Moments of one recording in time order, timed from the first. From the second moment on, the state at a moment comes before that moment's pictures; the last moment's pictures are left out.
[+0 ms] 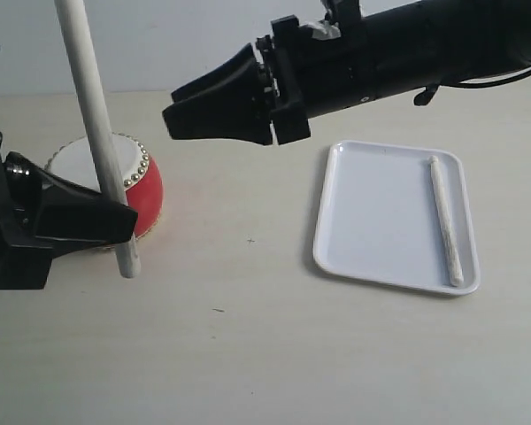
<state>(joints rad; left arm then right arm) -0.51 1.00 -0.68 -0.83 0.67 0.74 0.44 1.77 -1.16 1.53 1.21 -1.75</state>
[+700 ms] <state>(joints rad) -0.51 1.00 -0.68 -0.94 0.67 0.90 0.57 1.68 -1.16 1.50 1.22 -1.72</state>
